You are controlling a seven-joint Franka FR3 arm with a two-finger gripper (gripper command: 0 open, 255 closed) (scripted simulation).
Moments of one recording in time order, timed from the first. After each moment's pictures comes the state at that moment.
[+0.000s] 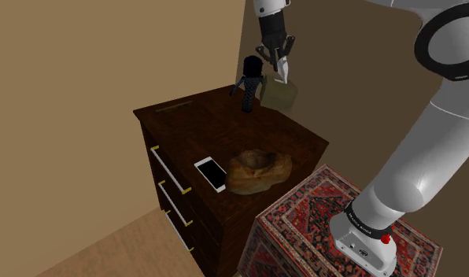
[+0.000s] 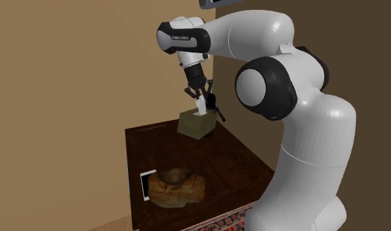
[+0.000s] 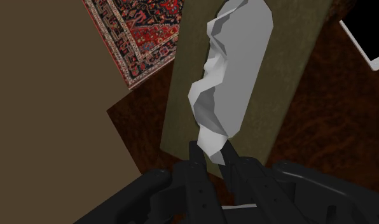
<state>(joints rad) -0.02 0.10 0.21 -1.45 -0.21 1.18 0.66</state>
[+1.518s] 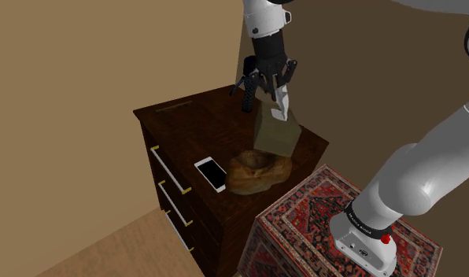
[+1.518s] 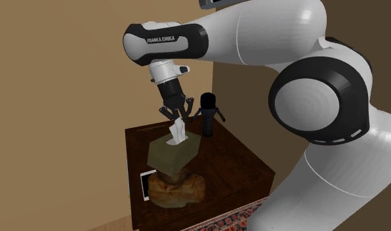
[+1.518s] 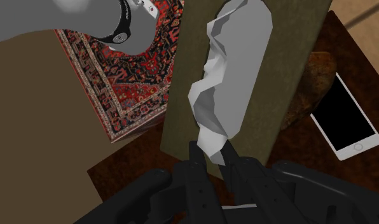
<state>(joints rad) 0.10 -0.16 0.33 -1.79 -0.03 1.25 0.93</state>
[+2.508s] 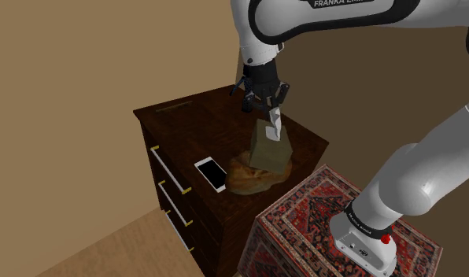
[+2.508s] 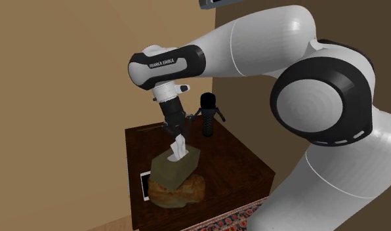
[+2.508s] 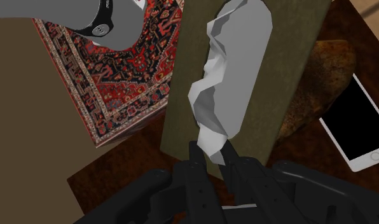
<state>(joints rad) 0.11 -0.17 0.33 -1.97 -0.03 1.42 0.94</state>
